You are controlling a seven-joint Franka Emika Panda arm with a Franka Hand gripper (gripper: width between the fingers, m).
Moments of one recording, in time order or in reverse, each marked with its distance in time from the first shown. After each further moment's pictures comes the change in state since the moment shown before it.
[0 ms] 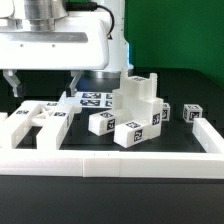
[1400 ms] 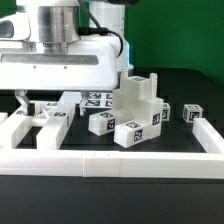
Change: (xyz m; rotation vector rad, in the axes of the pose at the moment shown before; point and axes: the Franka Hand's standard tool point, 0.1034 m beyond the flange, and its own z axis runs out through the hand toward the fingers) arm -0.012 -0.025 0.039 0.021 -0.128 -0.048
